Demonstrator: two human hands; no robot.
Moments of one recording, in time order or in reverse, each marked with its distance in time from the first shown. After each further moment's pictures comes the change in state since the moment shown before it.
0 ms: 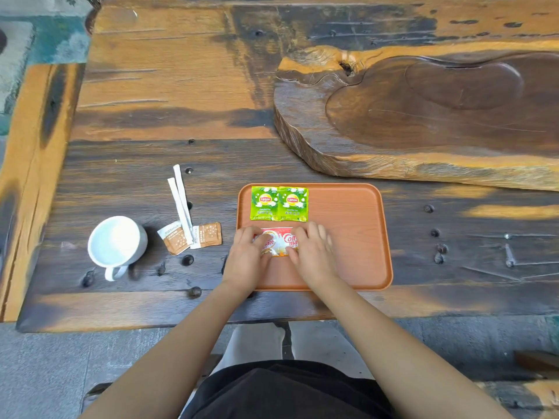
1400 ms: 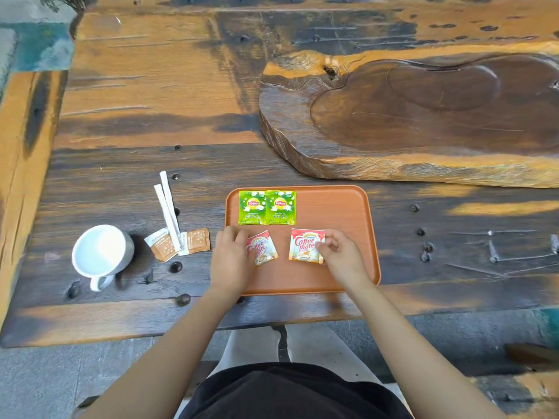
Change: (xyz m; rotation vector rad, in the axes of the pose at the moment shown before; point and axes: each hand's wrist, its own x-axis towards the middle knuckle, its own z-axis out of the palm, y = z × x) left_hand 0.007 0.008 -0.008 0.050 0.048 -0.135; right_hand -0.014 0.050 -0.034 0.949 0.016 0.376
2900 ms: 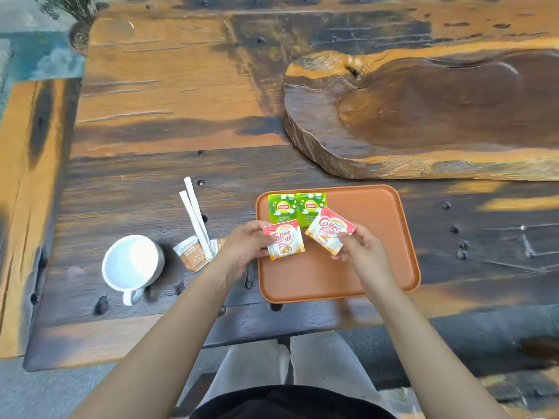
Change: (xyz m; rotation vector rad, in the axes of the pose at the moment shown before) left_hand 0.039 -0.026 -0.056 -1.103 -0.488 -0.447; right_hand -0.019 -0.038 0.046 0.359 0.091 0.008
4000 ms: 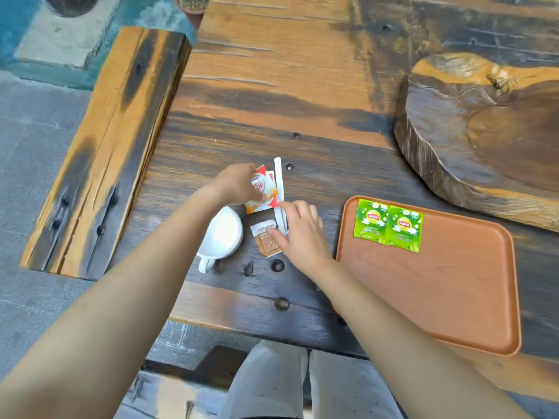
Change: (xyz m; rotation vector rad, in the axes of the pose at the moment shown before) left_hand 0.018 0.054 -0.168 1.161 0.343 0.063; right_hand 0.027 0.044 0.212 -1.148 -0.419 -0.597
